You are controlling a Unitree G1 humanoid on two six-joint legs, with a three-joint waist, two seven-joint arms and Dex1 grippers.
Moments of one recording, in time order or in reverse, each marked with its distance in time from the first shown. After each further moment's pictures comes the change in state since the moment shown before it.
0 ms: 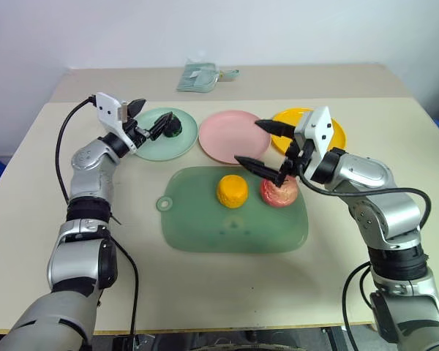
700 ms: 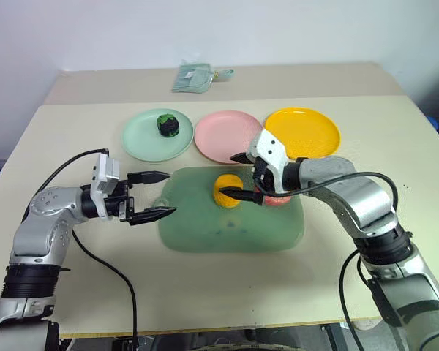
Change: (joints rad) left arm 0.521 0.257 -0.092 -0.688 -0.219 0.342 -0.444; right arm -0.177 -0.009 0.257 0.110 -0.118 0.272 0.011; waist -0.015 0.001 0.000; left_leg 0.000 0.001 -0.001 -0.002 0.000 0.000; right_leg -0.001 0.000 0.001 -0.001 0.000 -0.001
